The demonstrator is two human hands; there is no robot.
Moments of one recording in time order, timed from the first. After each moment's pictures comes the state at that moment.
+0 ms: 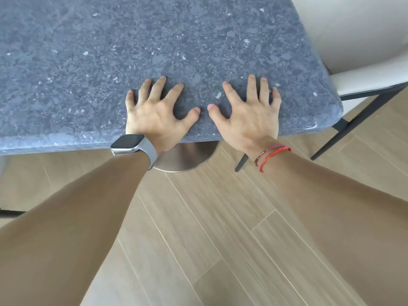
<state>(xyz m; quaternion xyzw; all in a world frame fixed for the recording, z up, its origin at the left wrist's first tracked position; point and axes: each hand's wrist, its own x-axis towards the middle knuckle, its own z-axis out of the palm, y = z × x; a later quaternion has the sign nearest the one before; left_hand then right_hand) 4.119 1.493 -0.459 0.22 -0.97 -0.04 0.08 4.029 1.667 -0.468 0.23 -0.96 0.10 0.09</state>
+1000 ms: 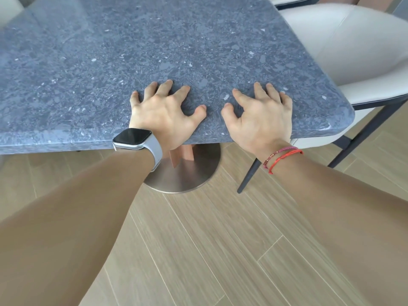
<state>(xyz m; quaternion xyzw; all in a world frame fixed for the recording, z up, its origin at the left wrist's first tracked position) 4.116 1.494 -0.461 0.22 -0.97 -0.05 0.11 4.027 1.664 -0.483 0.23 -0.93 0.15 0.24</state>
